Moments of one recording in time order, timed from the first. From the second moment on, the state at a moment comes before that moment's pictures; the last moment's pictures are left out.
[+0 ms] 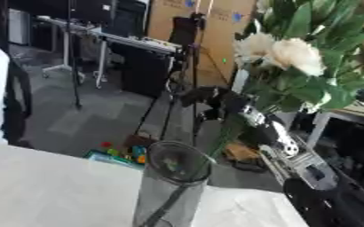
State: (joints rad) left arm -0.54 0.19 -0.10 -1.98 0.15 -0.23 0.03; right arm -1.19 -0.88 0.23 -1.18 -0.57 -0.57 0.58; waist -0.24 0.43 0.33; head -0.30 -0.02
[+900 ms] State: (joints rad) left arm -0.53 0.18 -0.10 -1.98 0.15 -0.23 0.04; right arm -1.20 -0.88 0.23 -1.19 -0.36 -0.57 0.58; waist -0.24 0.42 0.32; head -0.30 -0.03
